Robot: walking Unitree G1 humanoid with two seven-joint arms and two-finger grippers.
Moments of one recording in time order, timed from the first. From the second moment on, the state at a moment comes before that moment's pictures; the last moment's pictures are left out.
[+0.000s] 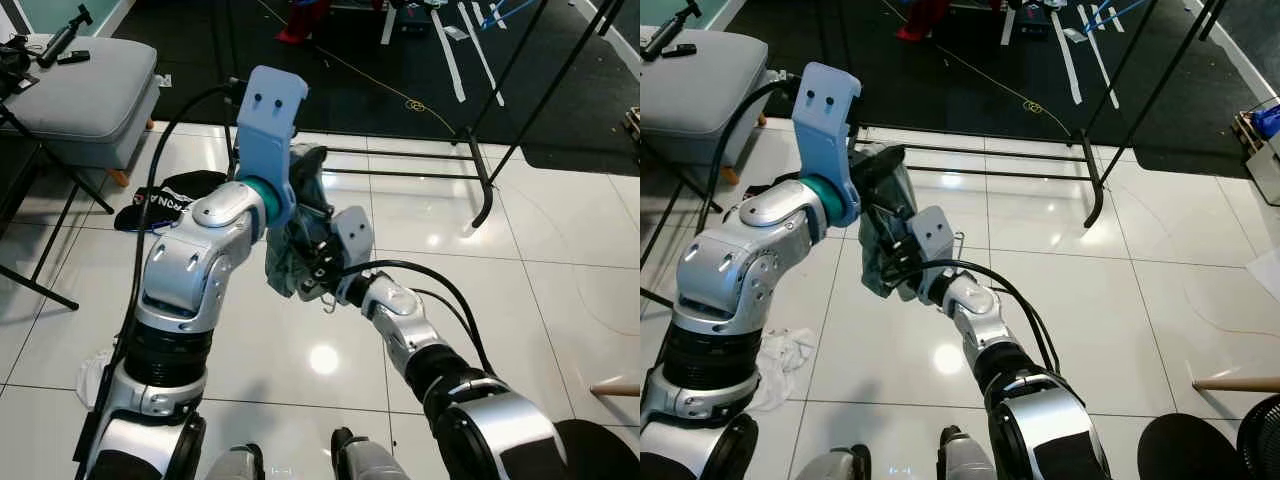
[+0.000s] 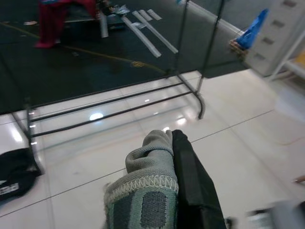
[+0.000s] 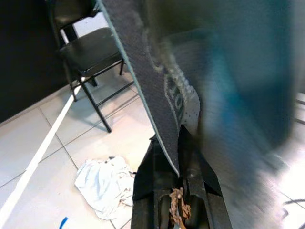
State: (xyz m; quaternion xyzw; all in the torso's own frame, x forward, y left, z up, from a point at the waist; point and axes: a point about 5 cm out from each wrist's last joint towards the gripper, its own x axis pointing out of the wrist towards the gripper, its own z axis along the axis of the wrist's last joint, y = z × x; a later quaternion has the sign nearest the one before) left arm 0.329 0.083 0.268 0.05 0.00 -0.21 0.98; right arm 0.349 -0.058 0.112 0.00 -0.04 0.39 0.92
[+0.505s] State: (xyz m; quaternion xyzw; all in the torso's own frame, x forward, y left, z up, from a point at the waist) left arm 0.338 0.102 0.245 0.11 0.01 -0.16 0.98; right arm 0.340 -0.099 0.109 0.04 -0.10 0.31 0.94
